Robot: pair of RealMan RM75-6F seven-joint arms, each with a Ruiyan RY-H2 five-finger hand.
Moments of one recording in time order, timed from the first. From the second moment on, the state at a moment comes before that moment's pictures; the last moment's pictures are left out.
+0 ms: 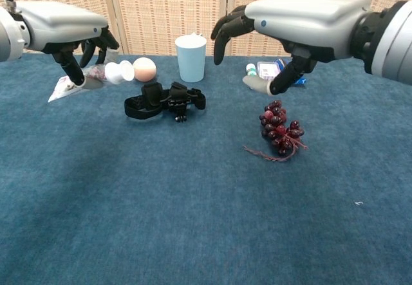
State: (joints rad) left arm -0.86 -1.28 -0.20 -1.80 0.83 1.02 0.78; right arm 0.72 -1.34 0.22 -1.96 -1.24 0.98 -0.66
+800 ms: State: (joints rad) left arm -0.96 -1.28 -0.21 -1.82 0.62 1.02 0.76; right arm 0.80 -1.58 0.23 -1.76 -1.29 1.08 -0.63
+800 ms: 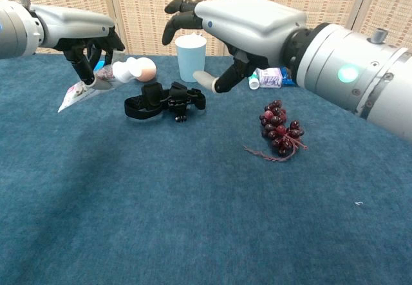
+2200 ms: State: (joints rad) left arm -1.05 -1.30 -0.16 -1.85 0.56 1.06 0.75; right arm 0.89 -1.72 0.23 -1.60 -1.25 1.05 -0.61
